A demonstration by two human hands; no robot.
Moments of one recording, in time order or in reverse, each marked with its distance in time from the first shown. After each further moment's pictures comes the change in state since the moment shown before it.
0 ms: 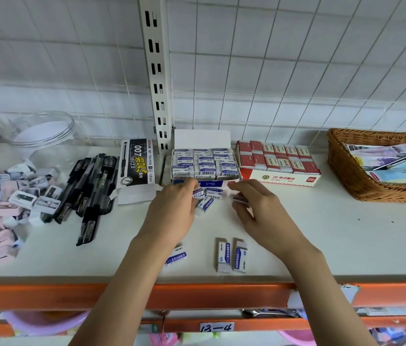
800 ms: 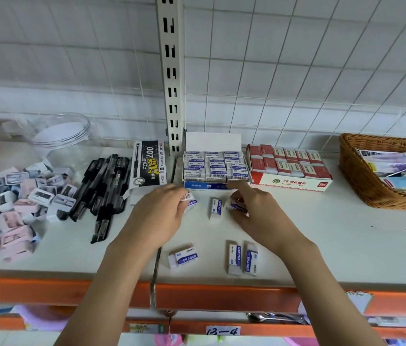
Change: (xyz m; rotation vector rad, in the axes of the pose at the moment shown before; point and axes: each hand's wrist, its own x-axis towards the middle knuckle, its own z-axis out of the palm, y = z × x) left_hand -0.015 -0.029 -0.026 0.073 -0.047 0.009; right_hand 0.017 -0.015 0.008 -0.090 -0.170 0.093
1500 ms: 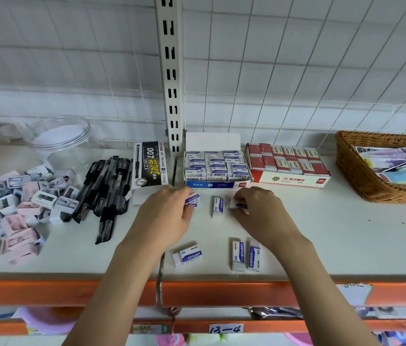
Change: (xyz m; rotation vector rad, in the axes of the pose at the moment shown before) left_hand -0.003 0.002 0.004 -0.031 0.008 -0.004; right_hand 0.000 -0.013 0.000 -0.218 -0.008 0.216
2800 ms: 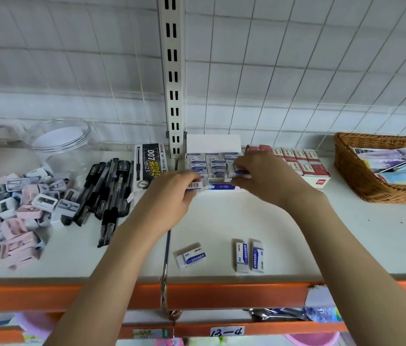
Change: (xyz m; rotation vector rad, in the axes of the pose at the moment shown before) left_hand 0.016 0.006 -0.028 -0.058 0.014 0.109; right_hand 0.040 -0.008 -0.048 -0.136 -0.021 -0.226
